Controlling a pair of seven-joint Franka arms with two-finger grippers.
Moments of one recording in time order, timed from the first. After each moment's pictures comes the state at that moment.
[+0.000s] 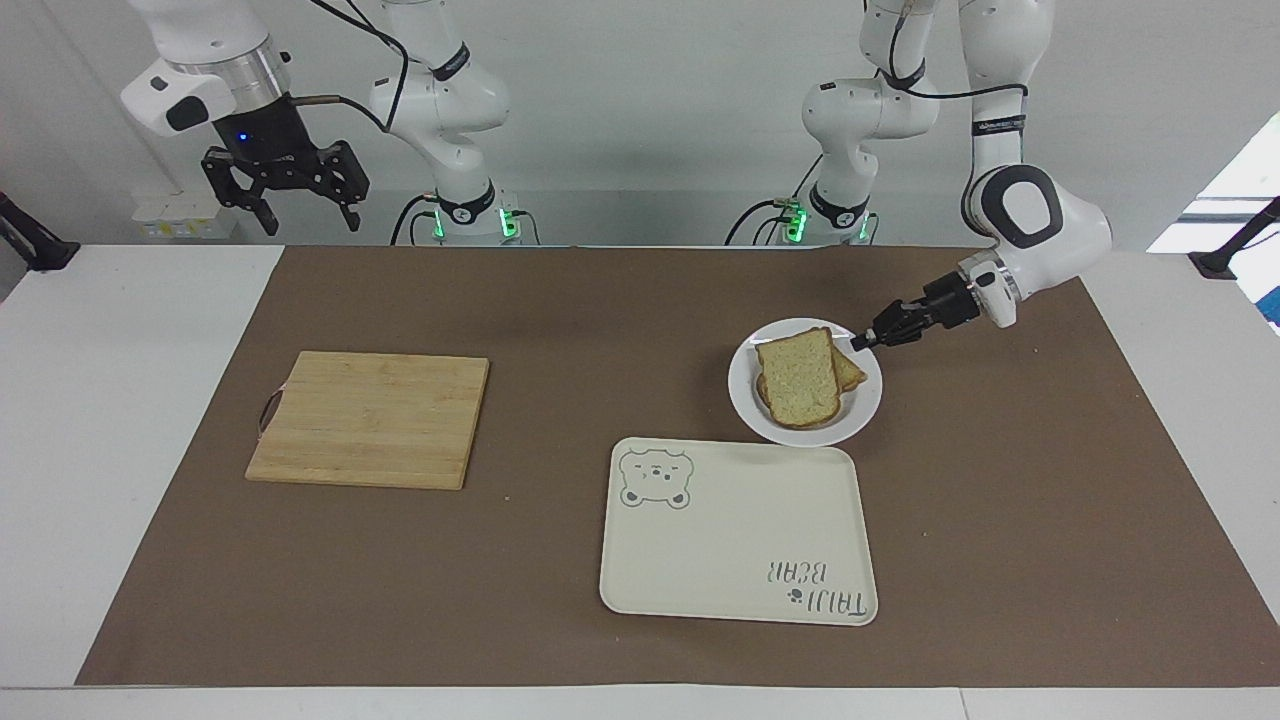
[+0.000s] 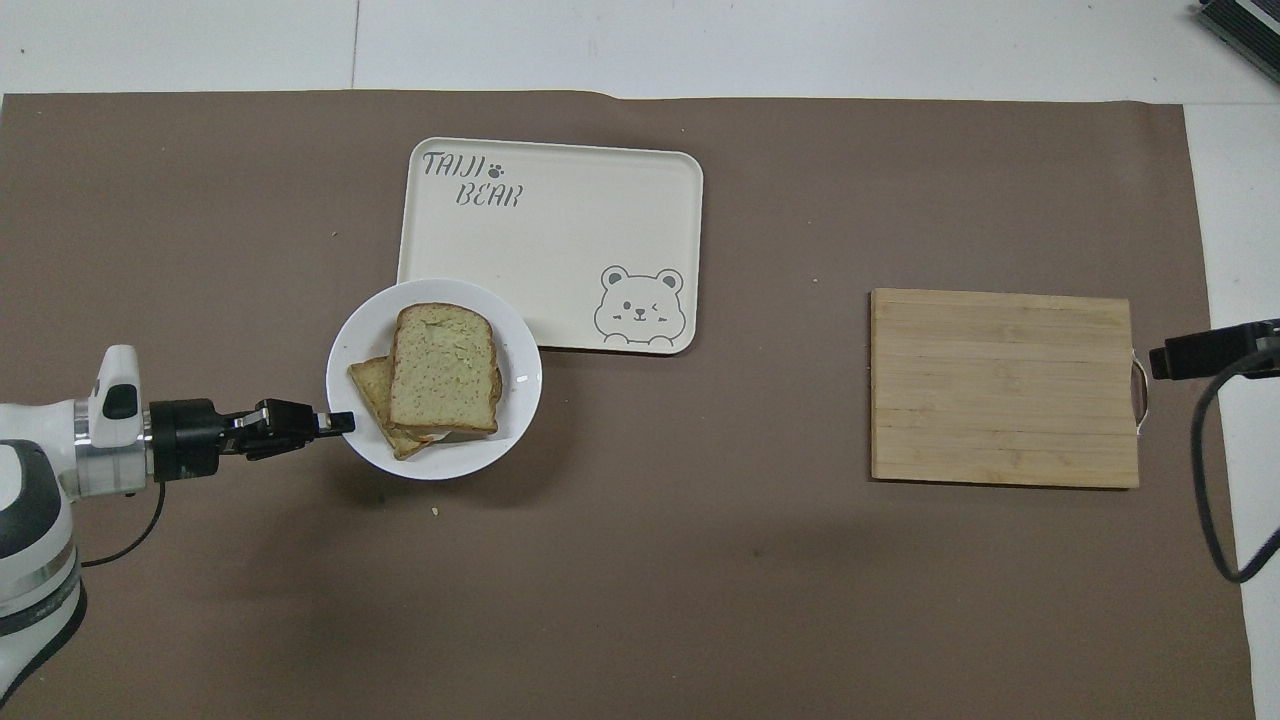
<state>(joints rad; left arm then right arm) -0.02 -0.03 0.14 -2.33 -1.09 1.98 0.51 0.11 -0.09 -0.13 -1.57 -0.01 1.51 -0.08</state>
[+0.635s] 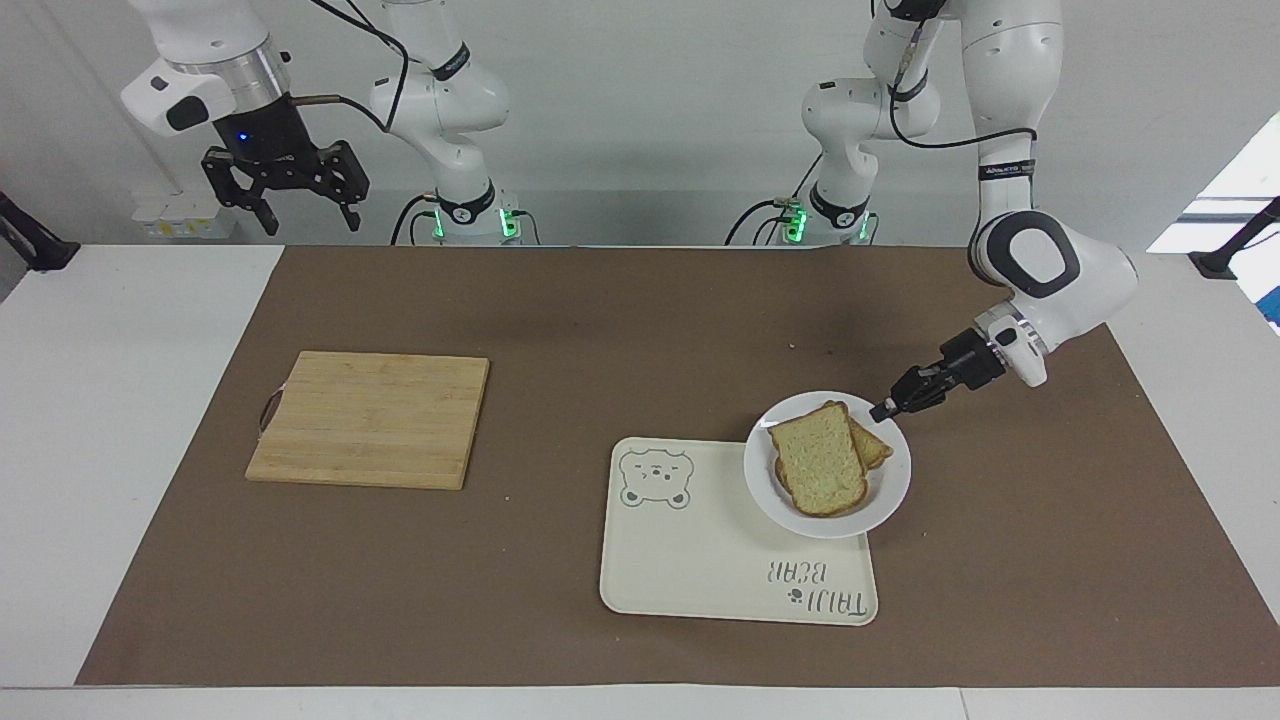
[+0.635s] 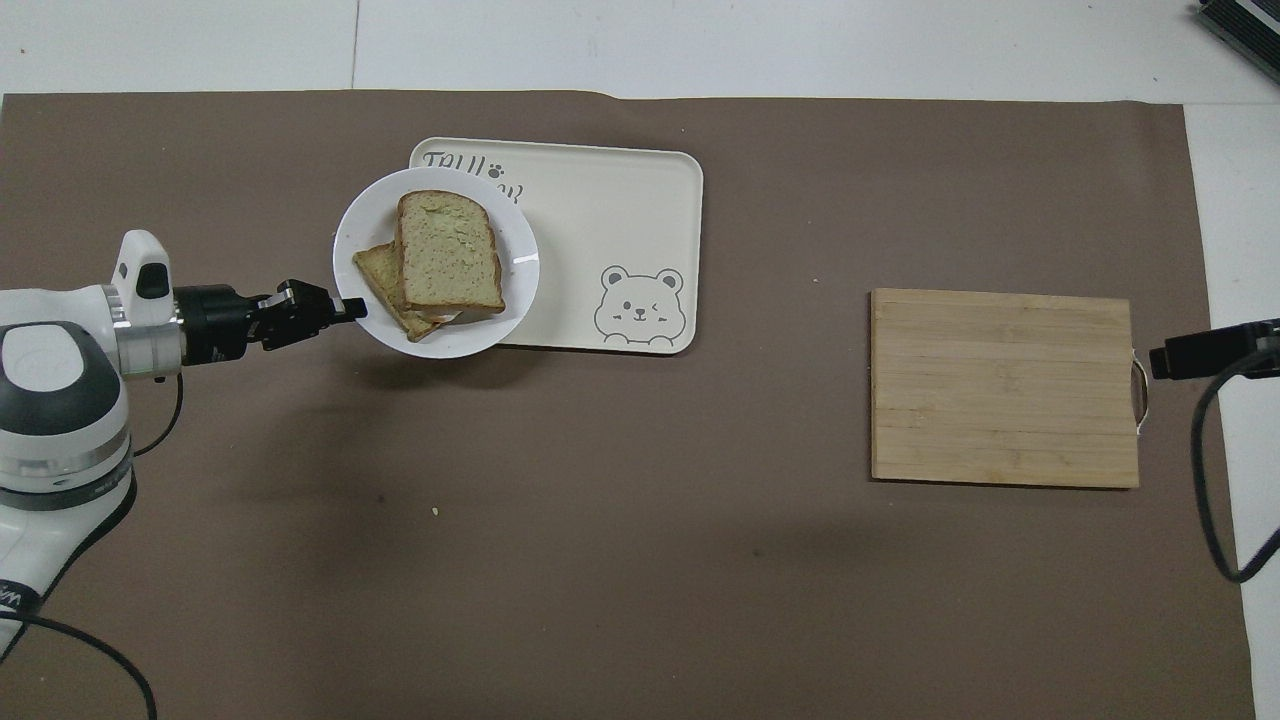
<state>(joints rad) -0.08 0.21 0.09 -2.05 -1.13 2.16 0.44 0.11 -0.09 -0.13 -1.57 -0.01 1.51 -0.08</state>
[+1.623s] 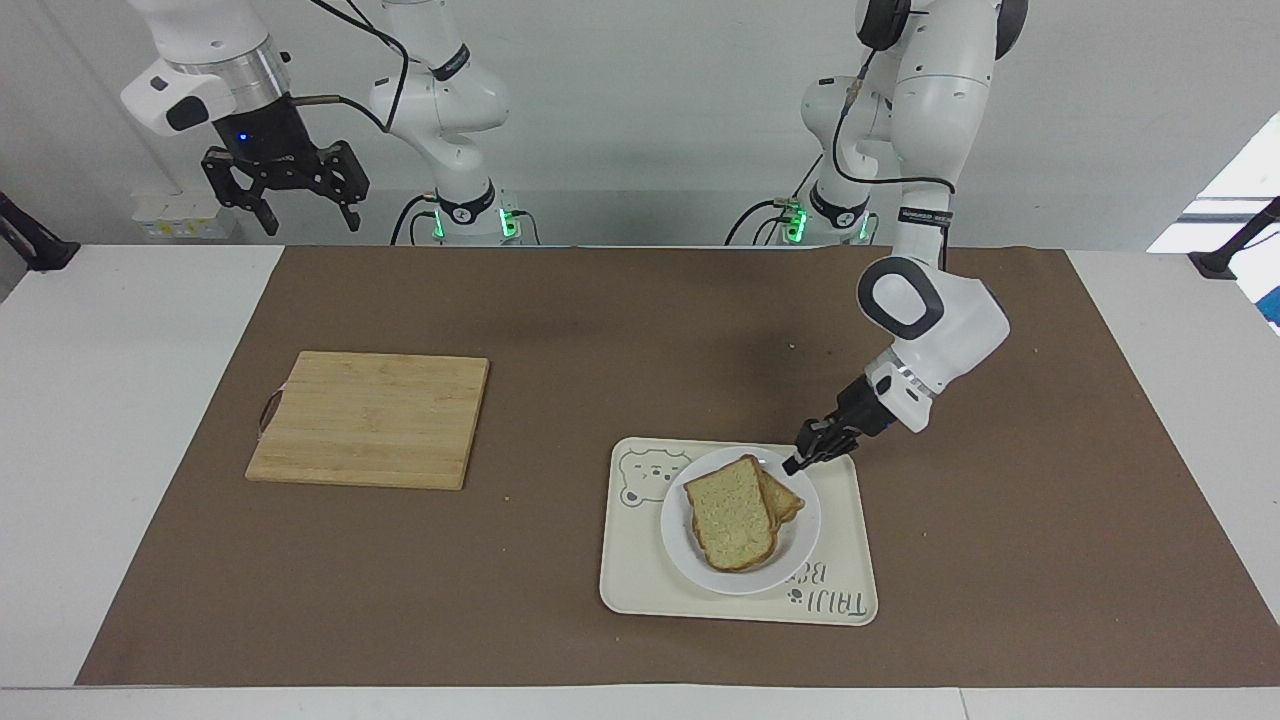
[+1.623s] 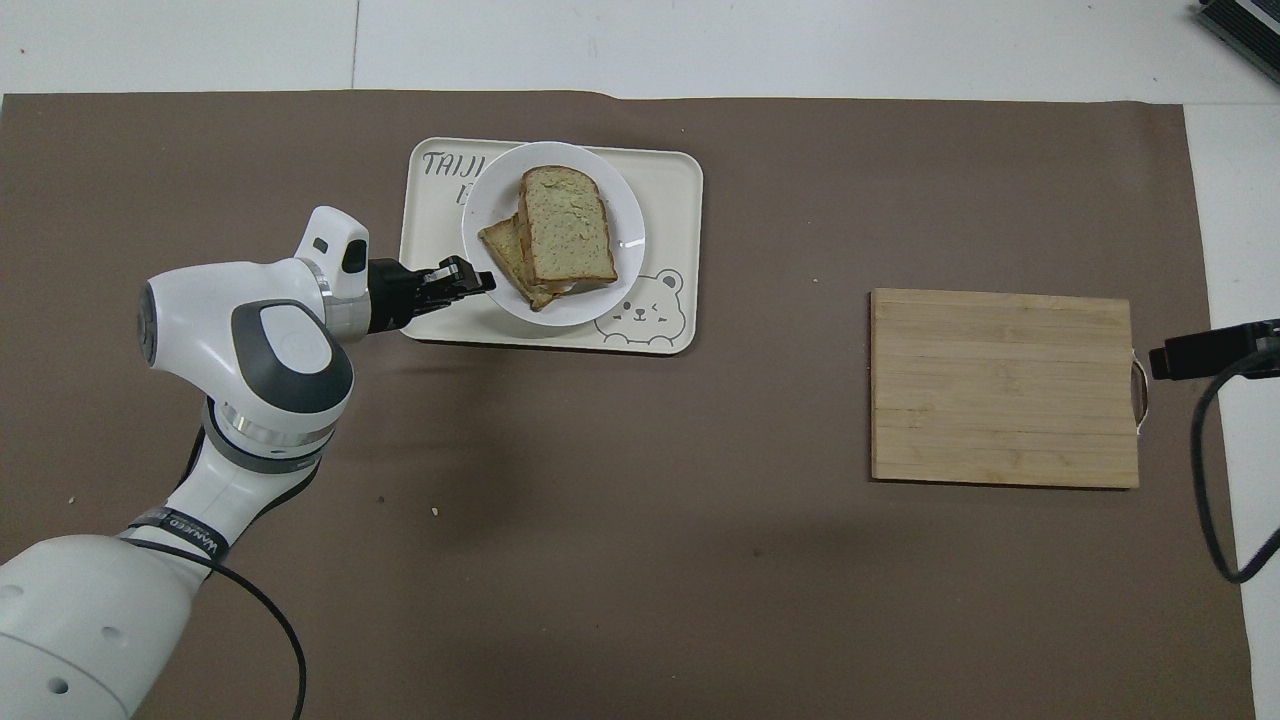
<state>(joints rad) -0.23 0.36 -0.08 -1.95 -1.14 2.53 0.37 0.11 -0.09 -0.13 -1.57 -0.01 1.51 -0.08</state>
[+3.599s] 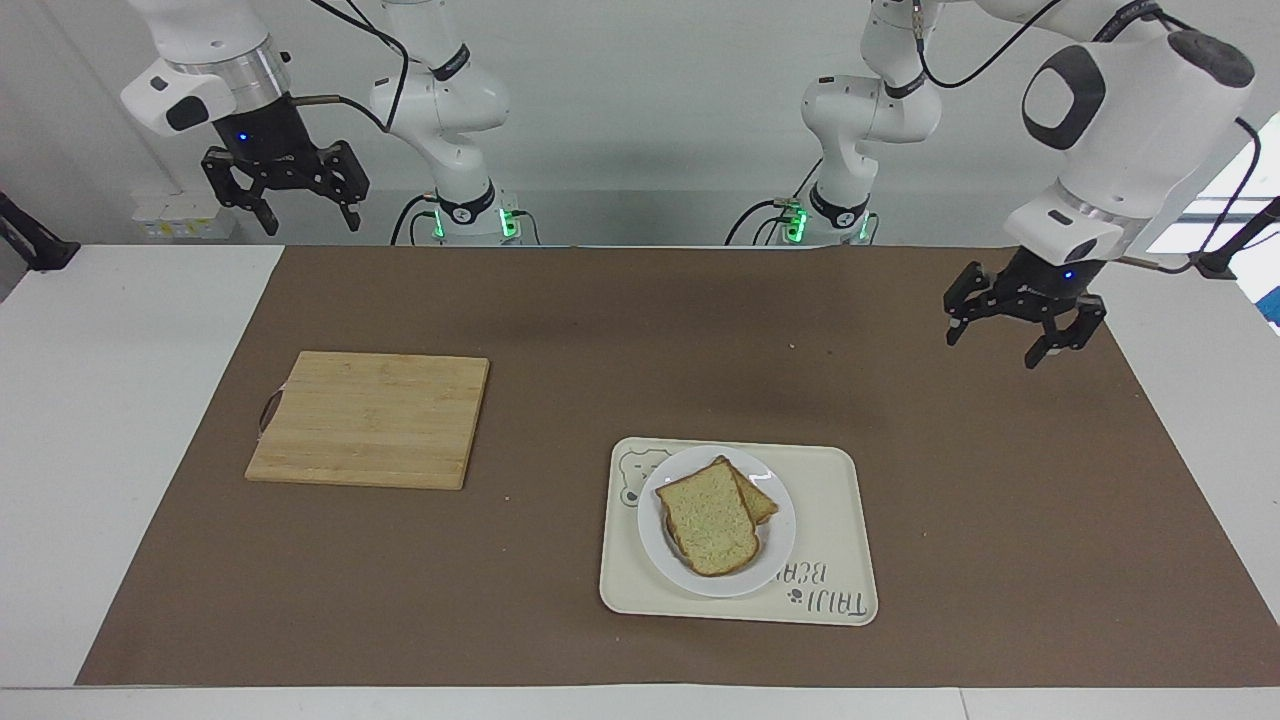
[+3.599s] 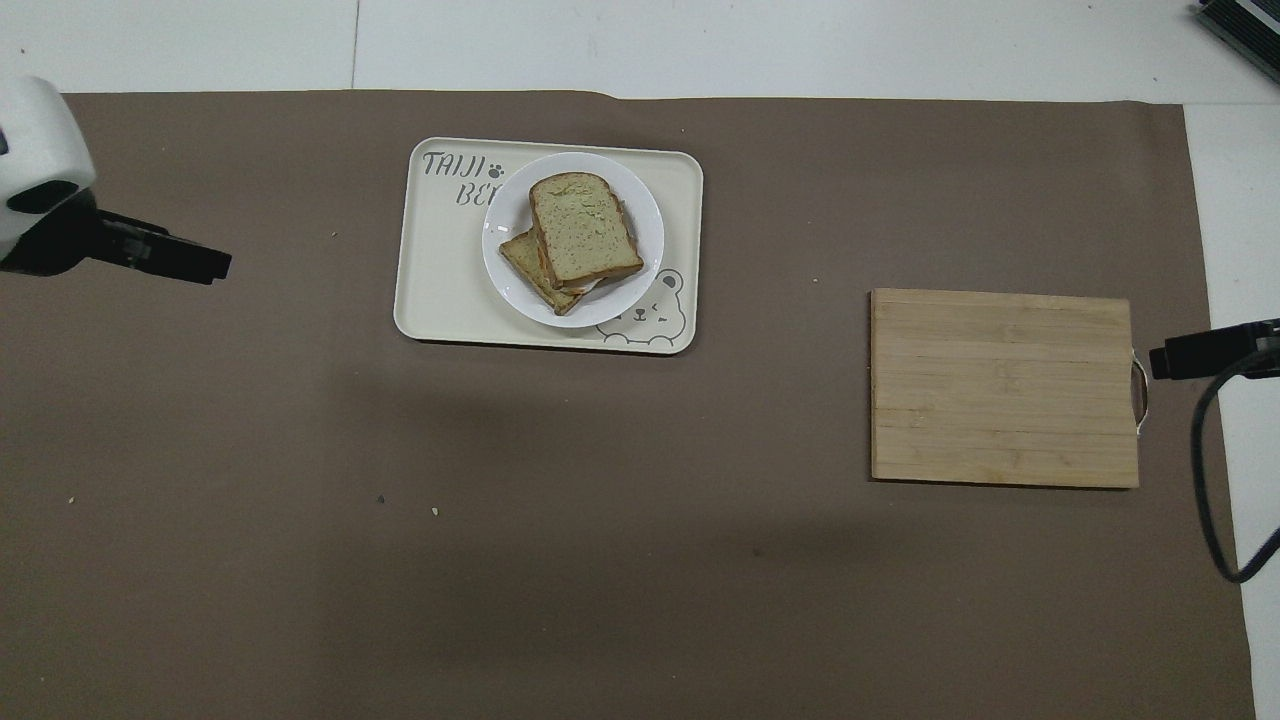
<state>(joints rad) -0.25 0.07 0.20 -1.56 -0.09 1.76 0.35 0.11 -0.09 -0.13 -1.57 -0.01 1.51 -0.08</state>
